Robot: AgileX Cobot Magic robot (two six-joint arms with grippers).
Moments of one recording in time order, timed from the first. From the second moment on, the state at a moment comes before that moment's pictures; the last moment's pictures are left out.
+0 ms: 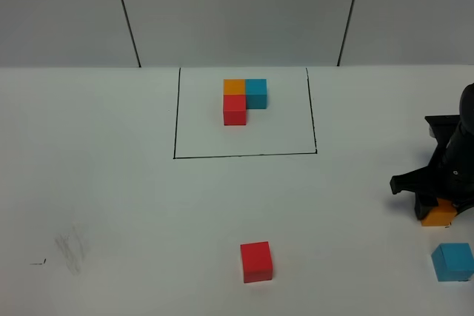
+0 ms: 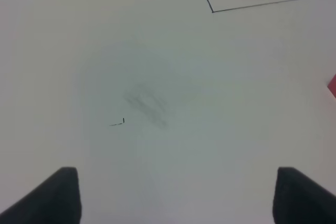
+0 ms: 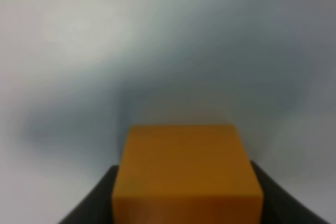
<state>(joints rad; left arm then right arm) 0.03 -0.01 -0.51 -0.17 1.08 0.17 0.06 2.00 -1.18 -0.01 0.78 0.08</state>
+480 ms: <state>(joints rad) 0.03 -0.01 -0.51 -0.17 1.08 0.17 0.06 2.00 -1.18 -0.07 0.78 0.08</state>
